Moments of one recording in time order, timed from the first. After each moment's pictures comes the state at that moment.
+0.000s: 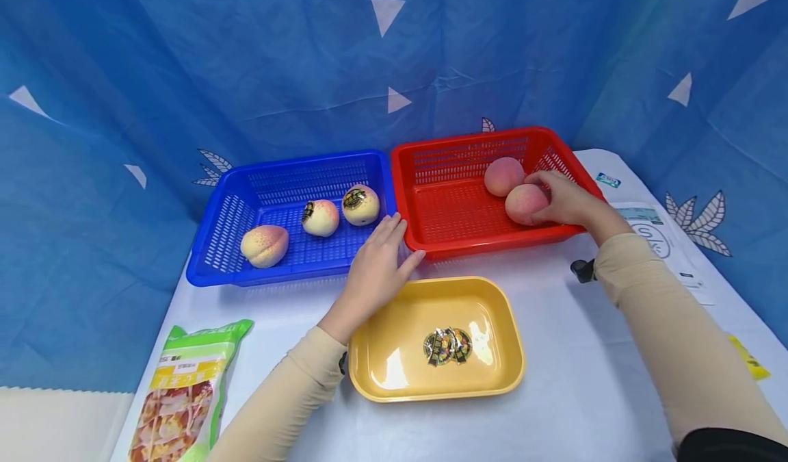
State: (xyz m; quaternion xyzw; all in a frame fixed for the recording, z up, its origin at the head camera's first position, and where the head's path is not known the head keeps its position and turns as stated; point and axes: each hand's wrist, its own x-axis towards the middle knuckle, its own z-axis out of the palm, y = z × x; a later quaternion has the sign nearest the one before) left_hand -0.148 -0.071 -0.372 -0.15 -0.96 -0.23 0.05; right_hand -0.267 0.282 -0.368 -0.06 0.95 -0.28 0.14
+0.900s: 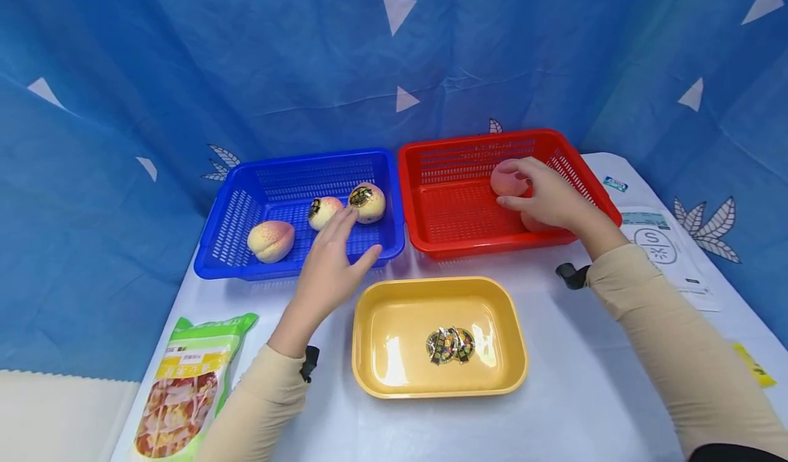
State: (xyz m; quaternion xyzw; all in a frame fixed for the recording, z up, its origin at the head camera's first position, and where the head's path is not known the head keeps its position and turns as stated) left_hand -0.124 -0.135 -0.345 -0.08 -0.95 -0.28 0.08; right_hand -0.242 0.227 -0.330 -0.16 0.94 -0.30 0.05
